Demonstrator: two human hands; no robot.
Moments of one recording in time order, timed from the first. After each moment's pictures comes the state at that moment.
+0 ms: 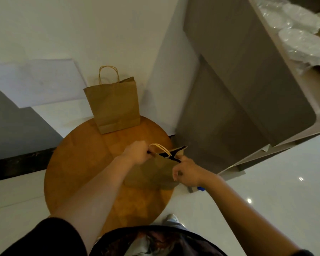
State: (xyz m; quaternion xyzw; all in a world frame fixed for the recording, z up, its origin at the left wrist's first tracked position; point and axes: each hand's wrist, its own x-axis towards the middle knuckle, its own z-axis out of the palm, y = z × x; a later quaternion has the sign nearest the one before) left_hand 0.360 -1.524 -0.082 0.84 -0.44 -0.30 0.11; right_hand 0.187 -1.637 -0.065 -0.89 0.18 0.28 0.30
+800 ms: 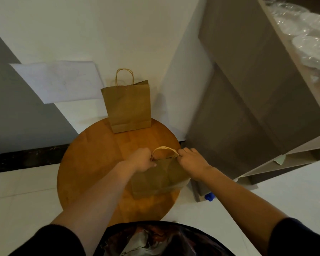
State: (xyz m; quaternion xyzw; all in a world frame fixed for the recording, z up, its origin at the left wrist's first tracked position) left_hand 0.343 -1.502 -0.079 0.86 -0.37 -0.35 0.11; right_hand 0.212 -1.651 -0.081 -0.99 0.03 0.14 -0.01
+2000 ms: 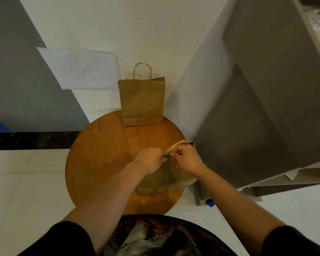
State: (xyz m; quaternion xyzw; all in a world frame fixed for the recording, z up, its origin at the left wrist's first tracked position) left_hand 0.321 -1.495 -0.078 0.87 -0.39 -0.28 0.11; right_hand 0.238 -1.617 -0.070 -0.86 0.24 0.06 0.45
